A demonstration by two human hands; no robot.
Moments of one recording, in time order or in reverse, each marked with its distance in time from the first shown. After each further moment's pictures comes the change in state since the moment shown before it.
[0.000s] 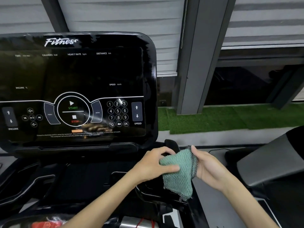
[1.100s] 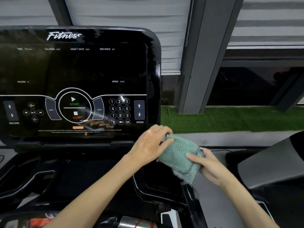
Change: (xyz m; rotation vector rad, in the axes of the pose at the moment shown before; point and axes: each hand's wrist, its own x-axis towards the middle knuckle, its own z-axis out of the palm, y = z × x) left_hand 0.029 0.012 -0.030 0.625 0.449 0.529; right_hand 0.026 0.008 -0.025 -0.174 -0.055 -0.144
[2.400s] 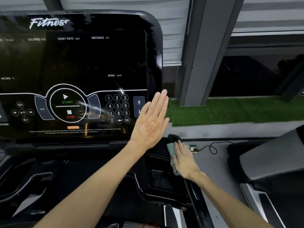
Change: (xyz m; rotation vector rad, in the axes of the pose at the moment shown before) left_hand 0.034 -0.039 0.019 0.793 0.174 0.060; right_hand 0.096 0.114 -0.009 -1.490 0.188 0.017
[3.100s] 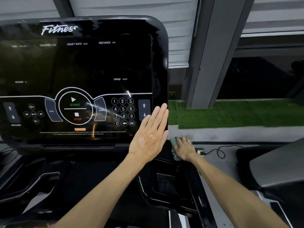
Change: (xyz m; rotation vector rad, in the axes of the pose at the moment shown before) left_hand -0.031 -0.003 -0.004 0.014 -0.069 0.007; right_hand 0.080 -0.002 -0.012 0.013 -0.202 0.126
